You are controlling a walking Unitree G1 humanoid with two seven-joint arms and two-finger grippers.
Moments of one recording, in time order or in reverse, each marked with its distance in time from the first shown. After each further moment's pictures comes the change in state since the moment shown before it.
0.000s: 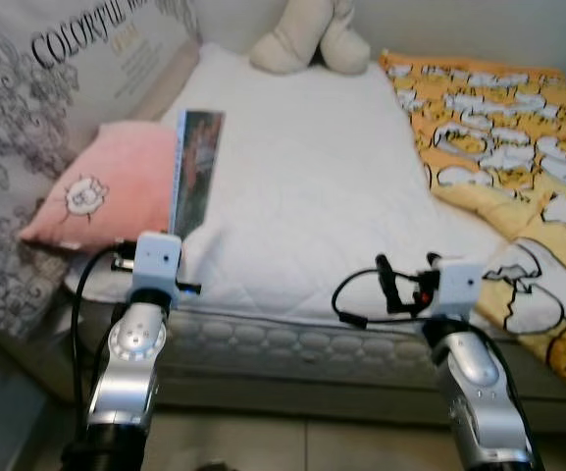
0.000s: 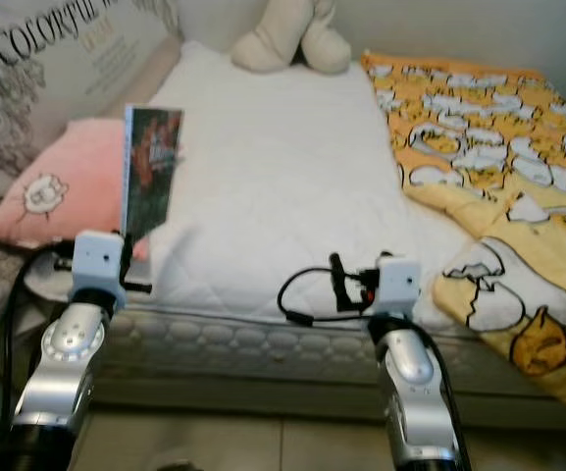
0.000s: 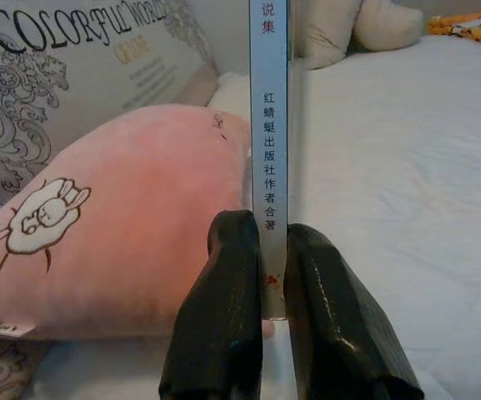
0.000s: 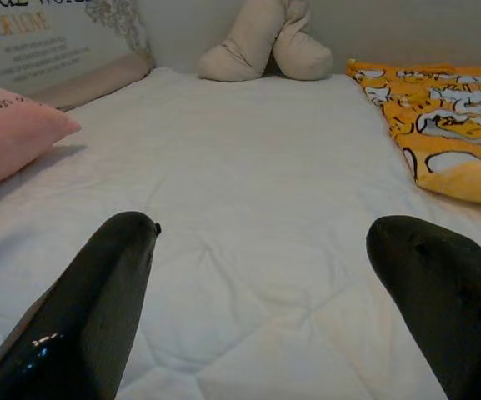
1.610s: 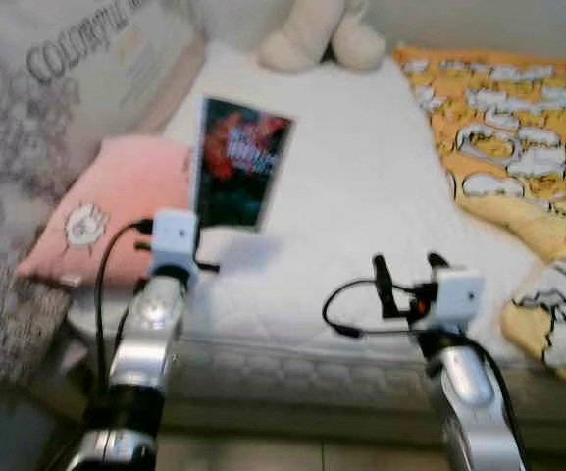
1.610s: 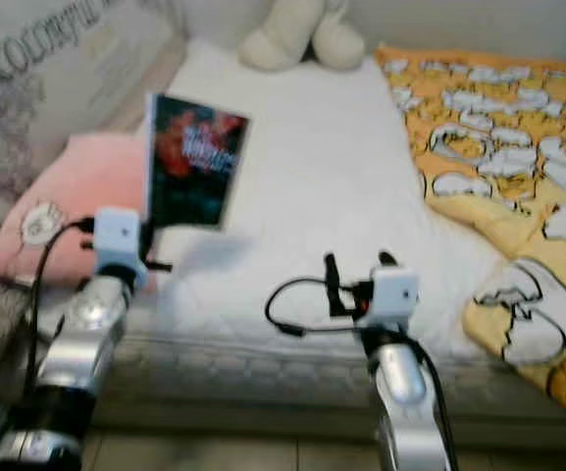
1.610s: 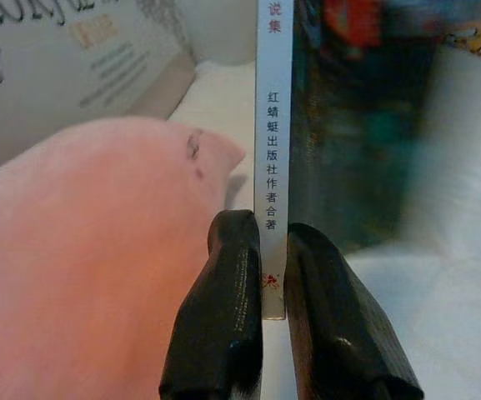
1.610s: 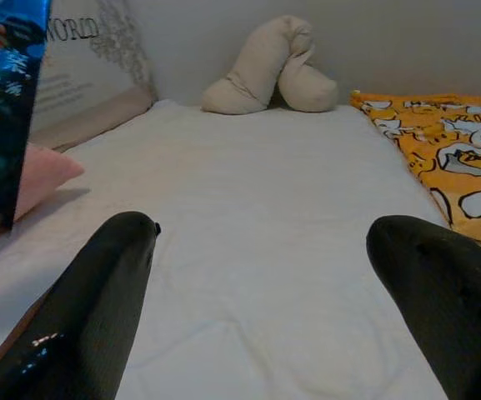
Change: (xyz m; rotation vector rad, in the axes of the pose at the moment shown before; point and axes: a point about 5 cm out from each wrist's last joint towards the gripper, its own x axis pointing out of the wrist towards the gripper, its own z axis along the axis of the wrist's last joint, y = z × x) left arm 0.029 -0.016 0.015 -0.107 0.014 -0.048; right arm -0.018 0.013 0.007 -0.020 -0.095 -0.020
